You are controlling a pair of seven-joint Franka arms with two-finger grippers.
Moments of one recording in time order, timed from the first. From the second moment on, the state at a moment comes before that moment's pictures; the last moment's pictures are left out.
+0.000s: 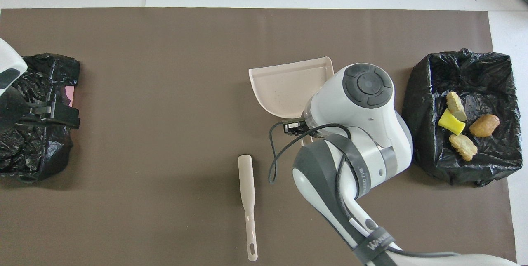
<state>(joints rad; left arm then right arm) 0.02 -0.07 -0.13 -1.63 -0.01 1.52 -0.09 0.34 0.21 0.14 -1.80 0.11 2.00 0.36</state>
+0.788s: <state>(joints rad) 0.02 -0.08 -0.12 -1.63 -0.04 1.55 -0.09 0.46 0.56 0.13 -1.48 0.09 2.04 0.68</state>
